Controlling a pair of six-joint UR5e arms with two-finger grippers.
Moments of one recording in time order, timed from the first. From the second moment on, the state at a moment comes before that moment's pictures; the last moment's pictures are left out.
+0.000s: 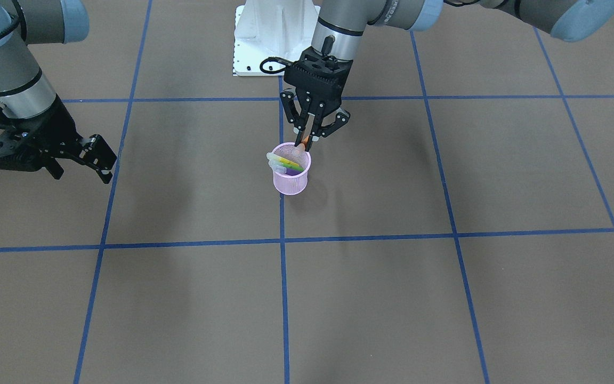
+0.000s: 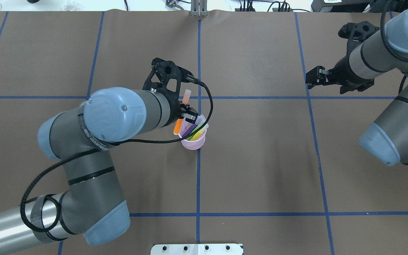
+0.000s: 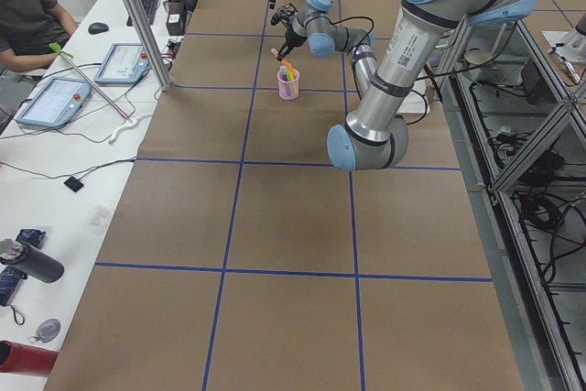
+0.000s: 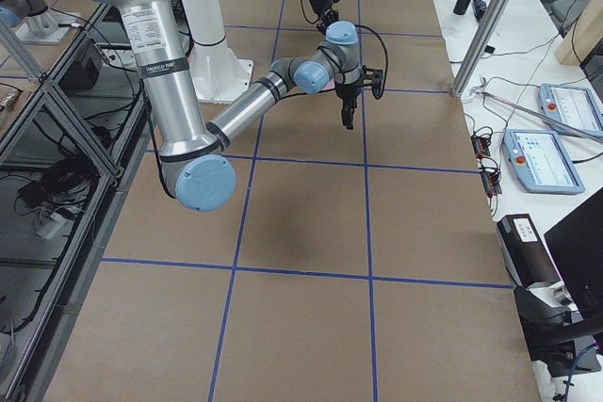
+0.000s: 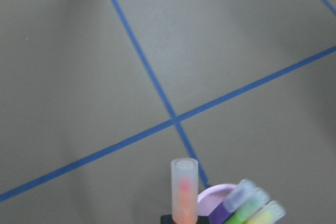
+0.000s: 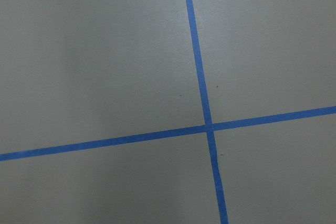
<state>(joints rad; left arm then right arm) -0.45 -2.23 -1.86 -1.79 -1.46 -0.83 0.90 -1.29 1.96 -1.54 1.99 1.07</state>
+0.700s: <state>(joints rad) -0.39 -2.25 -1.78 -1.90 -1.30 -0.95 0.90 -1.28 1.93 -1.52 1.99 1.06</state>
